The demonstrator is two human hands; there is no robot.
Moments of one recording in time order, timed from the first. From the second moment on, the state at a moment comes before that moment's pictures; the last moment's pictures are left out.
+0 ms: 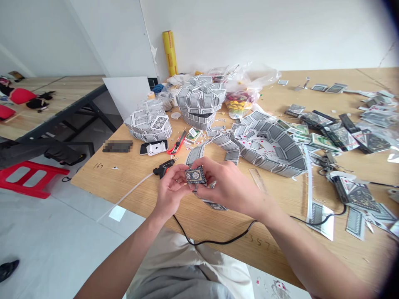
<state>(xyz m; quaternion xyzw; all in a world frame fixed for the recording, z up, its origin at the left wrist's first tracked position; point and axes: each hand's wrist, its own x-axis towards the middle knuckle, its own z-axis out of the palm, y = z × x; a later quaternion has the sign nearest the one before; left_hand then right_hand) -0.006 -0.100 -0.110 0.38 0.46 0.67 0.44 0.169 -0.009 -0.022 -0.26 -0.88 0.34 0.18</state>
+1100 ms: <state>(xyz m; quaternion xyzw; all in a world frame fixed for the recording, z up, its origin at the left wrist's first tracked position) -0.001 -0.095 -0.110 0.37 0.47 0.69 0.41 0.168 -0.018 -0.021 -0.26 -0.91 0.29 0.16</state>
